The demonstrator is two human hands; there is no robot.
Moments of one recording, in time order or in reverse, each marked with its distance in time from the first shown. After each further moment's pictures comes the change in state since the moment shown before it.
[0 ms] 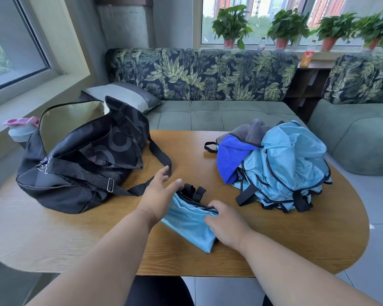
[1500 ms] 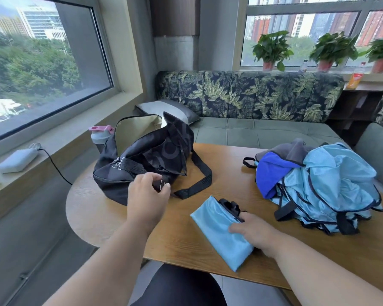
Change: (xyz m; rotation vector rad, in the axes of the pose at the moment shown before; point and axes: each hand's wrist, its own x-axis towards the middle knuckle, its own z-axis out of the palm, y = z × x) left_hand -0.075 0.004 -0.118 0.415 0.613 0.110; right_hand -0.011 -0.041 0.008 0.257 -0.243 0.089
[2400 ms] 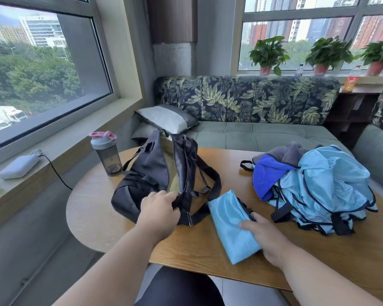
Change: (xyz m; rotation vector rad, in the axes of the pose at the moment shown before) left_hand -0.018 0.013 0.007 0.453 -0.396 0.240; right_hand -0.021 0.014 -0.012 0.465 0.085 -0.082
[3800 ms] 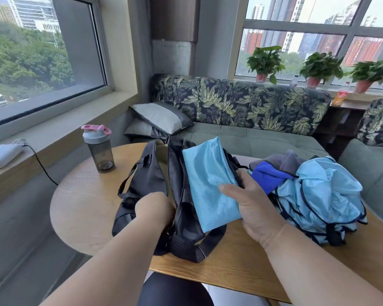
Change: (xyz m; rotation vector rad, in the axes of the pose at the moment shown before) left_hand 0.037 0.005 0.003 0.031 -0.145 -0.299; right_hand -0.037 -0.105 0.069 0.112 -0.071 -0.404
